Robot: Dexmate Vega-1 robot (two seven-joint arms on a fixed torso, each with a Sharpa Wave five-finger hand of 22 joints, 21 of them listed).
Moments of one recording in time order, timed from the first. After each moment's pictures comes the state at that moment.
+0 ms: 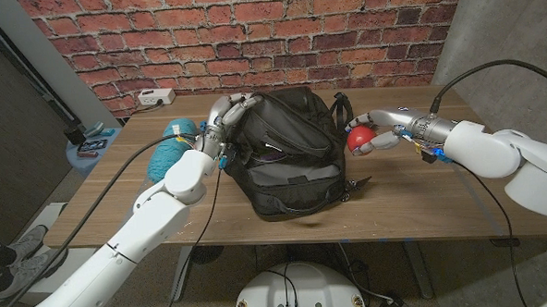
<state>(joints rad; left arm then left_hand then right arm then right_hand) 1.10 0.68 0.32 -2.06 -0.38 0.00 0.27 0.89 0.09 0.49 -0.15 0.36 0.83 0.03 0.90 0.32 0.55 -0.12 0.67 0.66 0.54 -0.06 0.20 0.38 0.29 0.05 0.24 0.19 -1.40 -1.13 0.07 -2.30 -0.29 -0.13 0.22 1.02 0.01 0.20 -0.15 0.22 0.48 -0.05 0.23 0.21 0.50 -0.07 0.39 0.36 0.50 -0.04 0.36 0.31 0.70 -0.07 0.27 0.18</state>
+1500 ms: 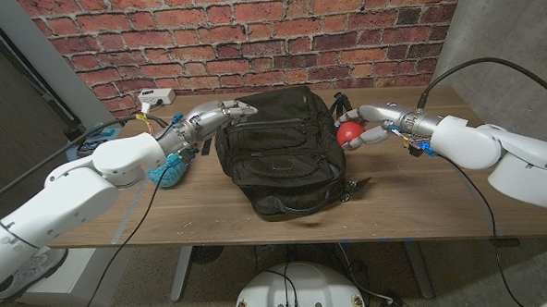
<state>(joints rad) 1.22 1.09 0.05 -2.17 -0.68 0.10 -0.13 0.73 0.09 0.44 -0.13 0.34 0.33 0.06 0.66 0.26 0.14 0.02 0.54 0.65 0.15 0.09 0.18 0.32 0.09 0.12 0.20 0.20 -1.20 -1.16 -0.13 -2.24 -0.24 -0.10 0.18 1.02 0.01 0.19 -0.14 0.22 0.48 -0.05 0.22 0.21 0.50 -0.07 0.40 0.36 0.50 -0.04 0.36 0.31 0.70 -0.07 0.27 0.18</state>
